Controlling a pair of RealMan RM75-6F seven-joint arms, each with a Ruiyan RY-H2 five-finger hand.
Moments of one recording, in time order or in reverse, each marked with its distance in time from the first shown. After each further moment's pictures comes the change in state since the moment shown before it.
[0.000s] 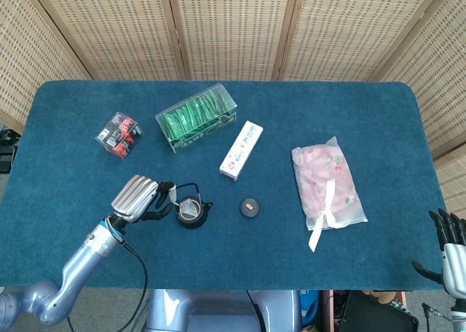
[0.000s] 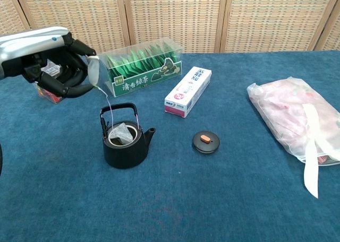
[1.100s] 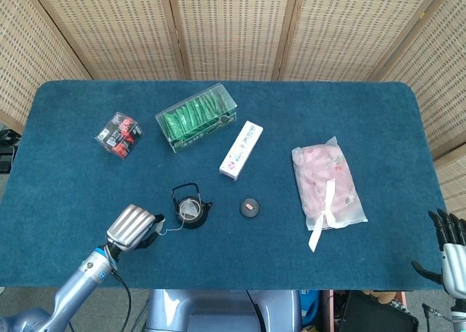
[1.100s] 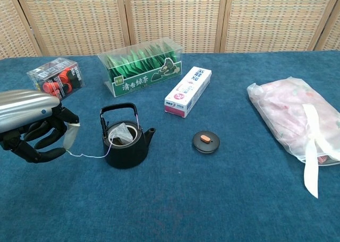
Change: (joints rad) left arm 0.072 -0.012 0.158 -0.038 -0.023 0.001 0.405; right arm 0.002 0.006 -0.002 -0.007 -0.003 -0.005 0.003
